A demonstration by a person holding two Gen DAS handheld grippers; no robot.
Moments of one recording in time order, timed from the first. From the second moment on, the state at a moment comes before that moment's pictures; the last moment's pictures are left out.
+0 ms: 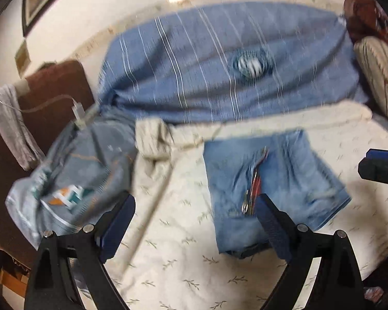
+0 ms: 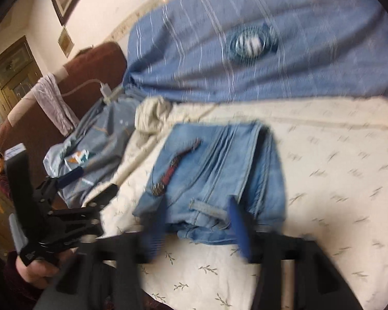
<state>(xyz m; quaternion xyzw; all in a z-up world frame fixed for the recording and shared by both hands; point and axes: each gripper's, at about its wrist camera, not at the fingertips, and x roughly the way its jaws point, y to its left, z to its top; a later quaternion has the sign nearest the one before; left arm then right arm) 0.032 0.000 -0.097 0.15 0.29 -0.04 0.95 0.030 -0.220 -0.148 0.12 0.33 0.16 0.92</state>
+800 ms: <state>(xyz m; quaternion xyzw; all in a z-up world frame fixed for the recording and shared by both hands) -0.052 0.006 0.004 0.11 0.20 -0.04 0.97 -0.072 -0.199 -0.059 0.05 0.21 0.15 0.97</state>
